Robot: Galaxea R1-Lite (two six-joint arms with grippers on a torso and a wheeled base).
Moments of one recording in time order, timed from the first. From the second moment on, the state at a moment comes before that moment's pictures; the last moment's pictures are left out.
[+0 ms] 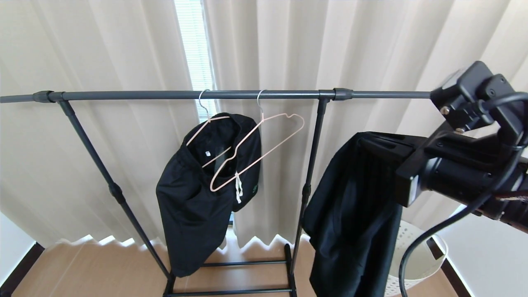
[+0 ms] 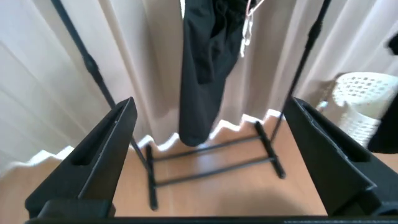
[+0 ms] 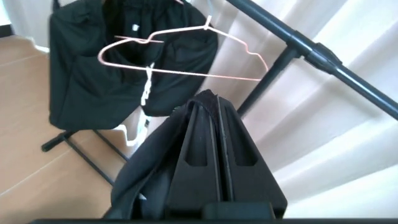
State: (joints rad) left arm -0.02 0.41 -0.17 -0.02 -0.17 0.00; right arm 0.73 1.39 -0.81 -0.46 -0.20 -0.29
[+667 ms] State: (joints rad) left arm -0.55 1.33 -0.77 -0.04 -0.19 -0.61; right arm 0.83 1.79 -1.05 -0.75 -0.46 -0.18
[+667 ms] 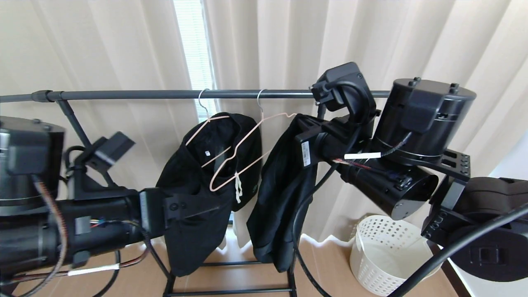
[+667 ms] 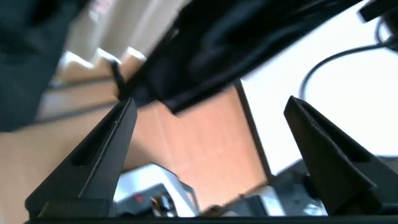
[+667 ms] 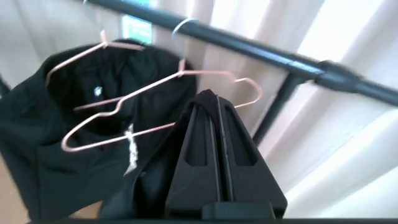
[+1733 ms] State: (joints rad) left arm -0.64 1.69 -0.89 -0.12 -0.19 -0.91; right arm 0.95 1.84 -1.03 -0.85 -0.56 -0.18
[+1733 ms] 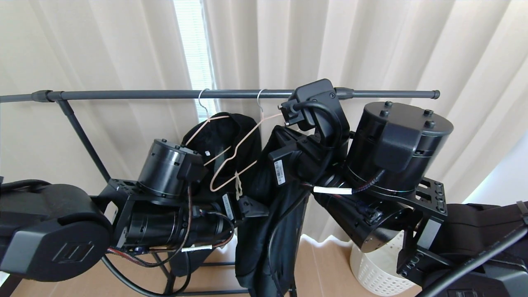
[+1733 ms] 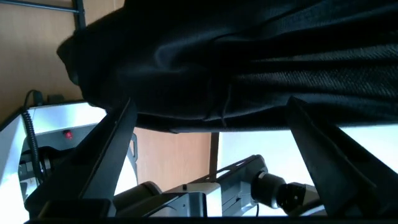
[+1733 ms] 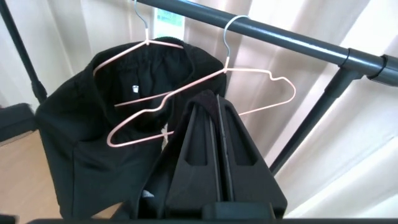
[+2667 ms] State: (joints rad) left arm -0.66 1.77 -0.90 -0.19 -0.07 -0.93; right arm 1.01 1.84 -1.02 -0.90 -0.58 -0.18
